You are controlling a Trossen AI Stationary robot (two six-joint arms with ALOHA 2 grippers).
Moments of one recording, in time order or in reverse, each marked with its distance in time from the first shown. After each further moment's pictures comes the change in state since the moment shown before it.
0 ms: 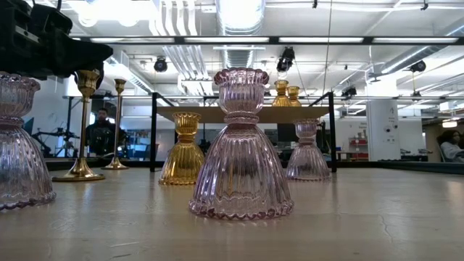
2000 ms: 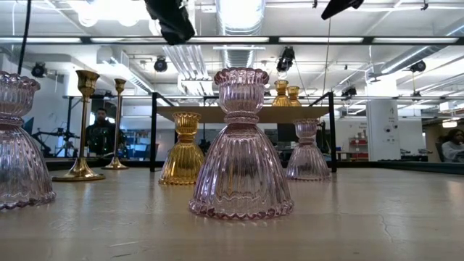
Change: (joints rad) left arm -0.025 1.366 1.475 -1.097 0.044 0.250; right arm -0.001 -0.019 -0.109 0.007 0.197 0.022
